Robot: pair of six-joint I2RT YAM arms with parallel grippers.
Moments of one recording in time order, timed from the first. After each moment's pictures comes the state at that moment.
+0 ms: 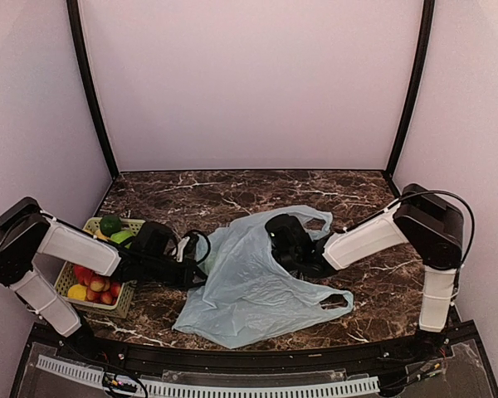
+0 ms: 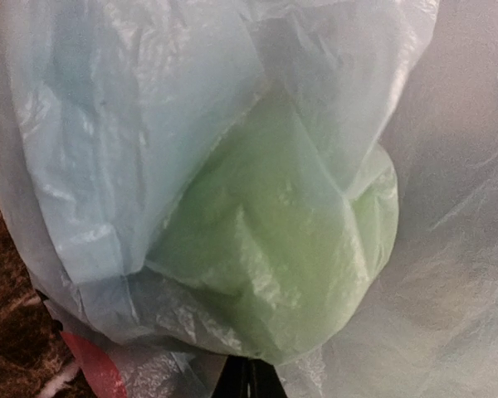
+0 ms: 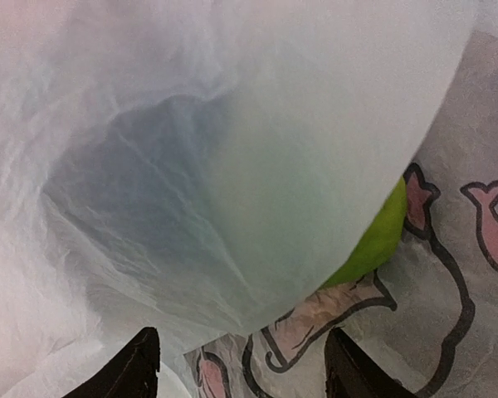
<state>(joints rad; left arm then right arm) -0.67 1.55 0.52 0.22 0.45 -0.64 0.99 1.95 0.99 0.39 -0.47 0.72</state>
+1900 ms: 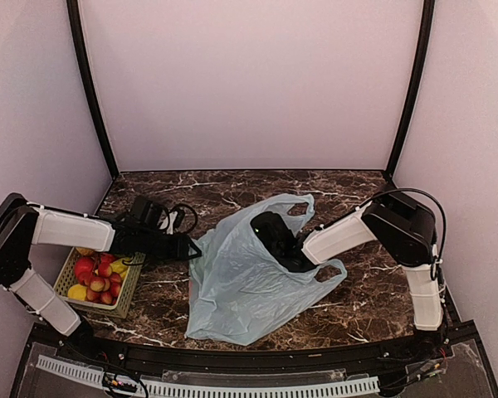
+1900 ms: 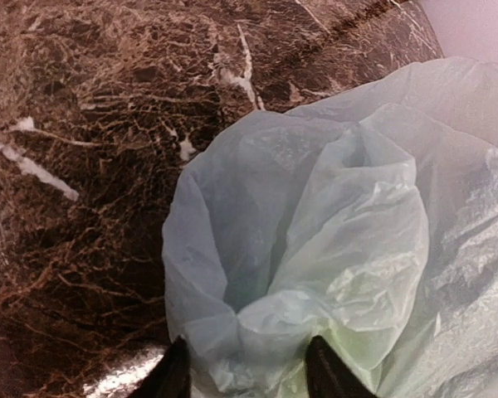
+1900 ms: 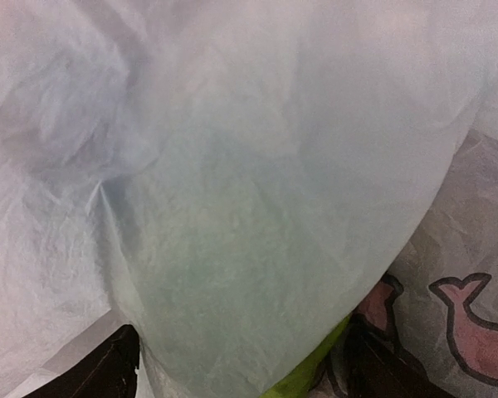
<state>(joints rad) -0.52 1.51 0.71 -0.05 0.33 -0.53 0.96 2.15 1.20 0.39 -0.50 0.61</state>
